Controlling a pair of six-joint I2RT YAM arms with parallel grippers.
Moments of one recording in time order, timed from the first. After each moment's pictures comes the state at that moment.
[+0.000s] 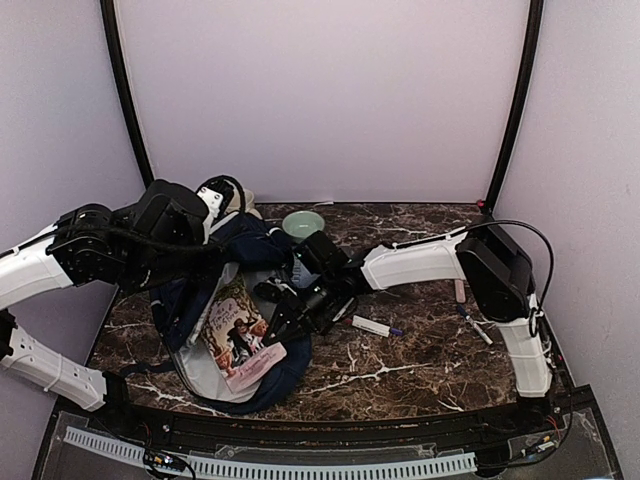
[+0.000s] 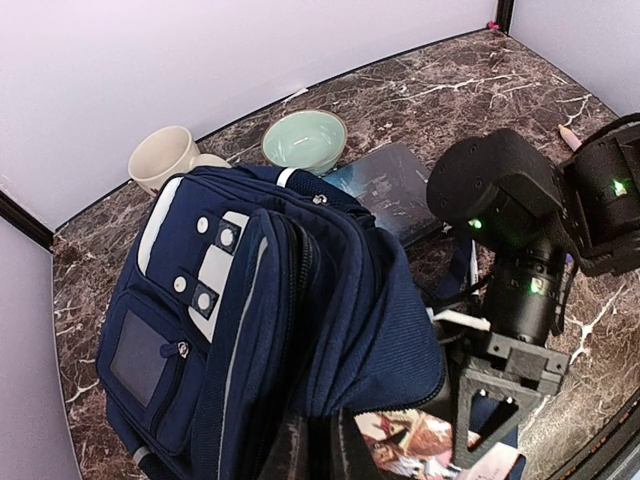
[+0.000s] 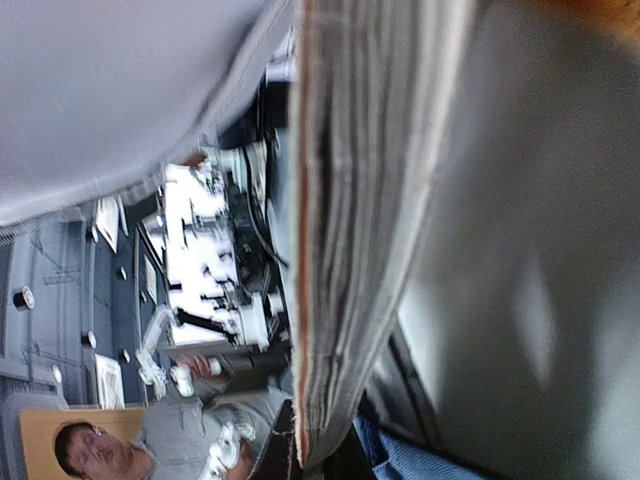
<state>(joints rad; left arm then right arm) -1.11 1.16 1.28 -0.90 -0.64 -0.36 0.99 2.21 1.58 -0.26 -1.20 0.68</state>
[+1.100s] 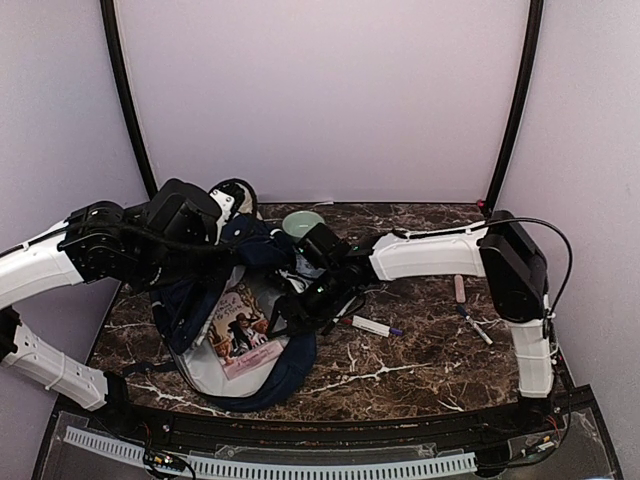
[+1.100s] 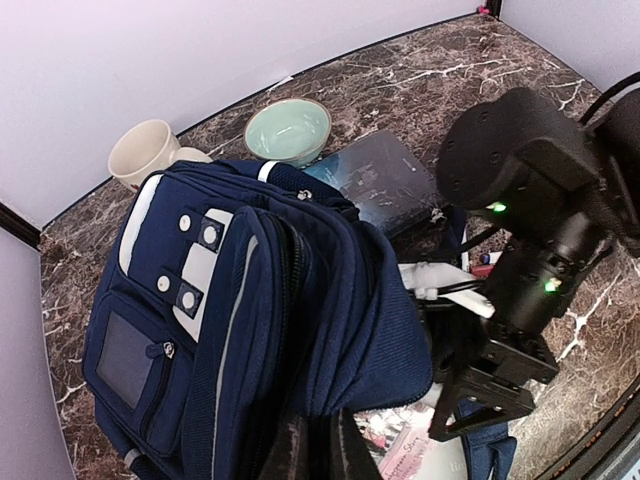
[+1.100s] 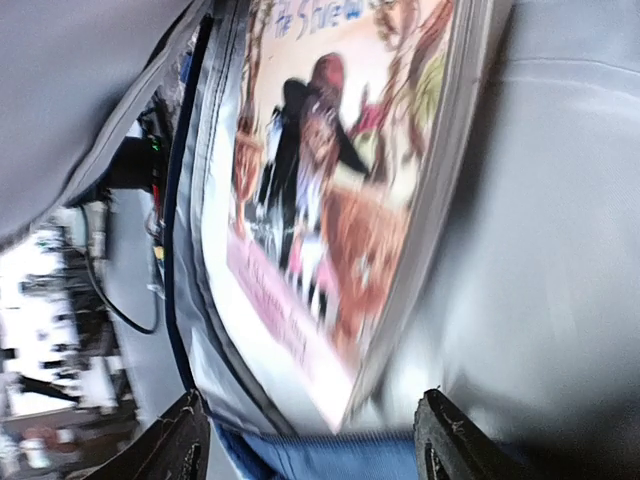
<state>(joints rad) -1.11 1.21 1.30 -0.90 -0.60 -0.36 0.99 2.15 1.61 -0.44 -0.74 0.45</state>
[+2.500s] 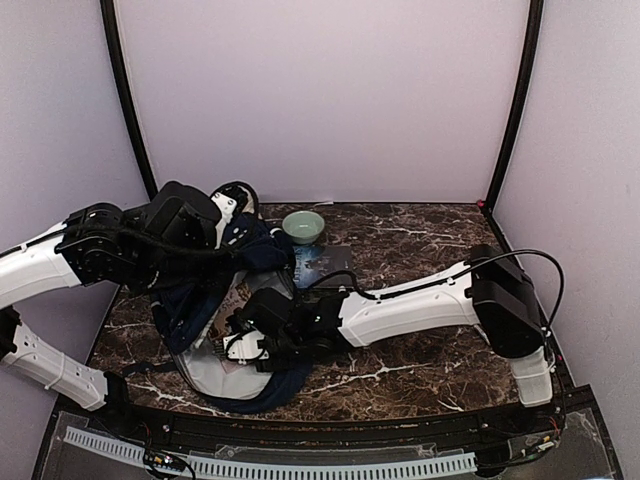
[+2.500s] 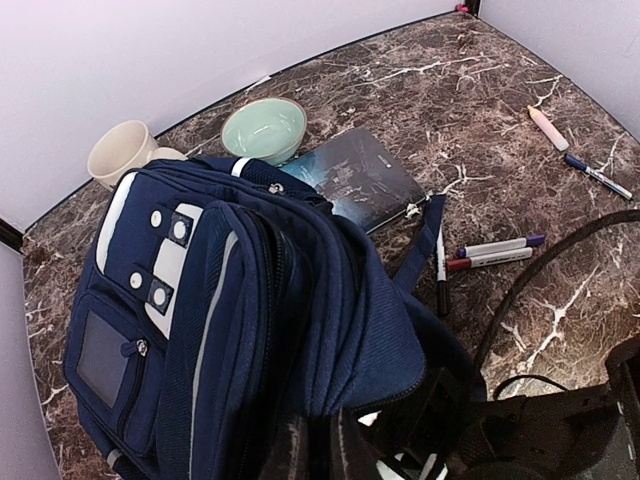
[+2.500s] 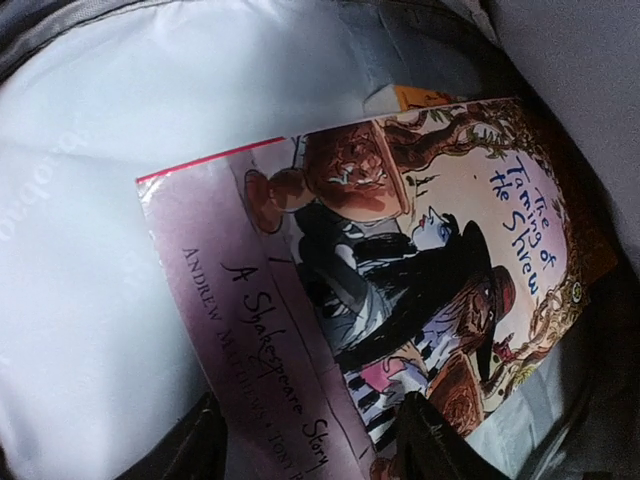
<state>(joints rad) -1.15 1.21 1.30 -0.90 -0.57 -0.38 1.31 2.16 1.58 -0.27 0.19 -0.68</state>
